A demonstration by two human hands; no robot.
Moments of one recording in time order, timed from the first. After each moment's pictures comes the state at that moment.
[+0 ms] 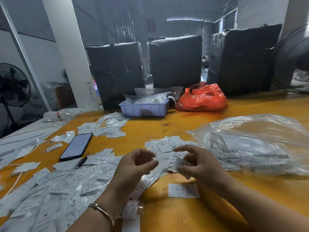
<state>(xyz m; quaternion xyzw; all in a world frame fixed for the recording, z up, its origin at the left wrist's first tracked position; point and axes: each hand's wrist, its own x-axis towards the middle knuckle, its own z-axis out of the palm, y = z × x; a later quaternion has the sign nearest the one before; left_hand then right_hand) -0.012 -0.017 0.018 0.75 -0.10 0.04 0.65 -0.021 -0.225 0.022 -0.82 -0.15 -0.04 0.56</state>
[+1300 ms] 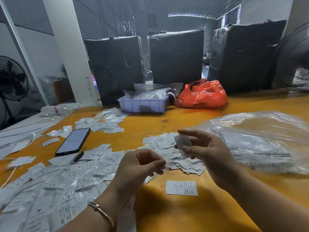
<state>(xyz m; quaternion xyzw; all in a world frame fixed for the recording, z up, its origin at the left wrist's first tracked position) -0.021 -0.032 0.021 0.77 -0.17 0.04 0.61 -0.016 -0.233 0.032 -0.66 -0.13 -0.05 0.74</state>
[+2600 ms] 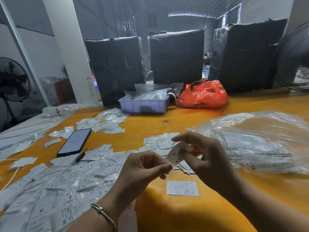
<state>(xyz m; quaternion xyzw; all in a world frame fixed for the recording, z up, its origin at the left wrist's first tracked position) -0.027 -0.034 0.023 0.76 -0.23 0.03 0.60 -0.037 -0.223 0.039 -0.82 -0.23 -0.26 0.46</state>
